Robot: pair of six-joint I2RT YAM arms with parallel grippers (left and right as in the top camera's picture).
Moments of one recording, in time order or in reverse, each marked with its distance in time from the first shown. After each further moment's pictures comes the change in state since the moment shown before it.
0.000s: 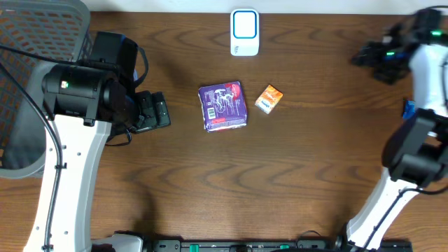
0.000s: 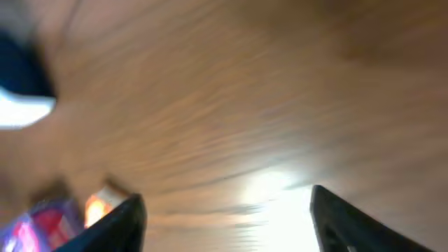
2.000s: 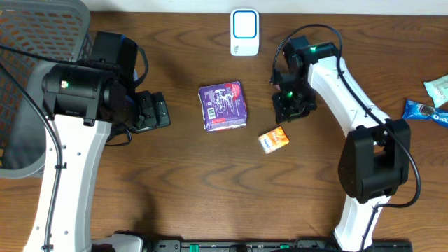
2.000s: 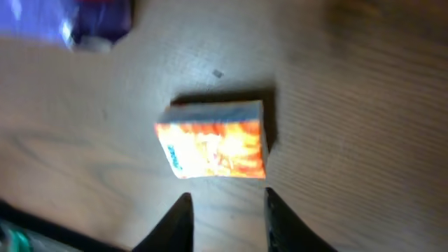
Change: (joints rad) left arm 0.000 0.000 0.000 0.000 0.000 0.000; right arm 0.545 -0.161 -0.256 -0.315 0.192 -0.262
